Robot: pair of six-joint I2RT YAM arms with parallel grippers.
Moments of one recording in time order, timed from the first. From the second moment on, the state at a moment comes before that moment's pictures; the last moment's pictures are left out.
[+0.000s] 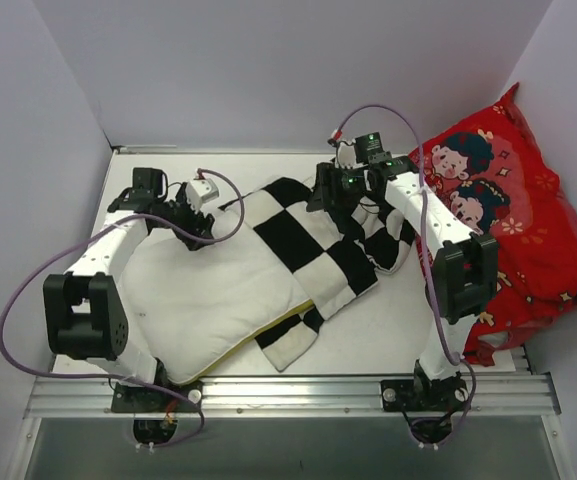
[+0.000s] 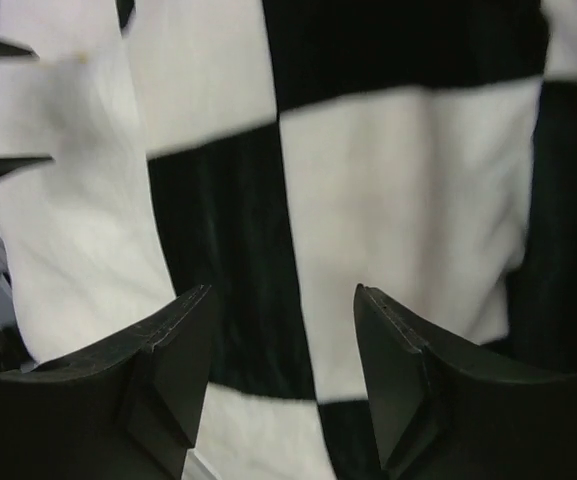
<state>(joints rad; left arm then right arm) -0.02 1.65 1.22 -0.56 0.65 0.72 0.33 1.92 1.72 -0.62 -0.52 0.24</state>
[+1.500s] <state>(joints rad) -0.66 1.79 1.28 -0.49 0.15 0.28 0.27 1.79 0.99 -0.32 -0.54 0.60</state>
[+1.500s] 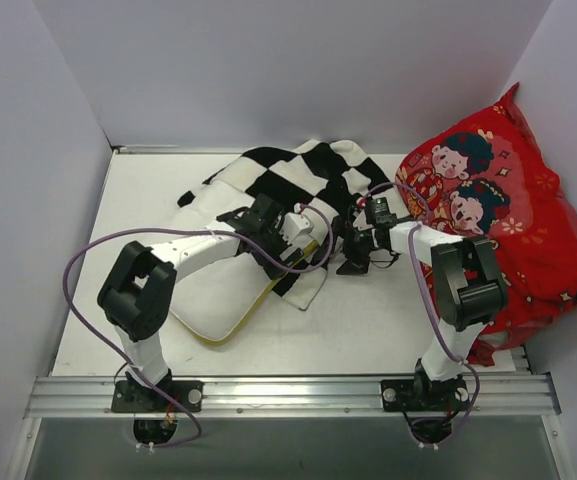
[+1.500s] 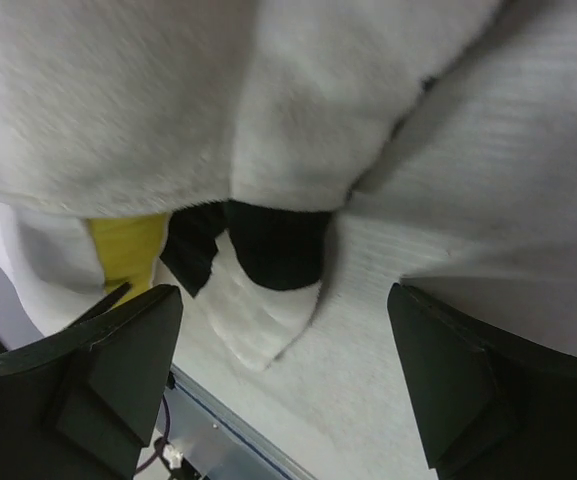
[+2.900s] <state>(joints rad) -0.42 1.75 1.16 -0.35 0.48 -0.04 0.33 1.63 1.36 -0.79 -0.82 0.13</state>
